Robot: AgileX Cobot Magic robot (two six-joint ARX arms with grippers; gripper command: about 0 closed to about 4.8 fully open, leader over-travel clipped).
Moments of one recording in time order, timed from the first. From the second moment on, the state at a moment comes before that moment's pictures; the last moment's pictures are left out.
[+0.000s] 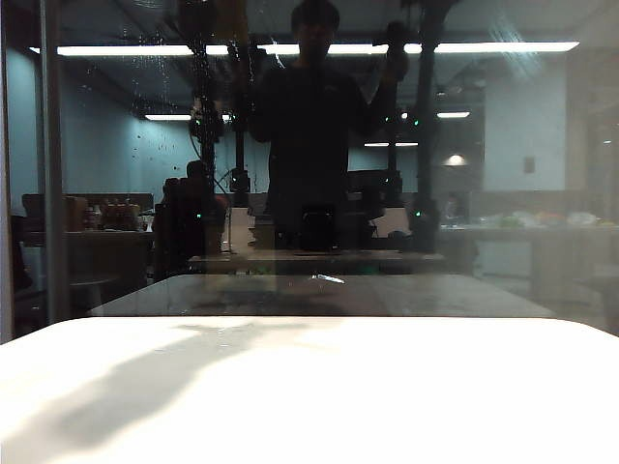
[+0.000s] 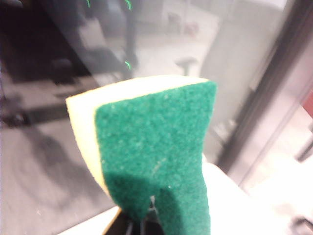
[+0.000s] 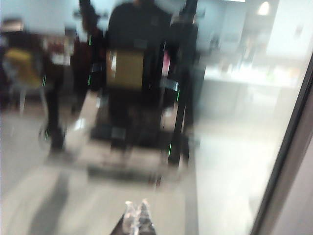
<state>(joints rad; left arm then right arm) -0.14 1.31 2.06 -0.95 0.49 -0.01 0.10 1.27 2.18 -0.84 -0.02 -0.08</state>
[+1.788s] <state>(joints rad) -0.28 1.42 0.69 -0.22 0.58 -0.13 0.10 0.65 1.04 -0.72 -0.03 0.00</state>
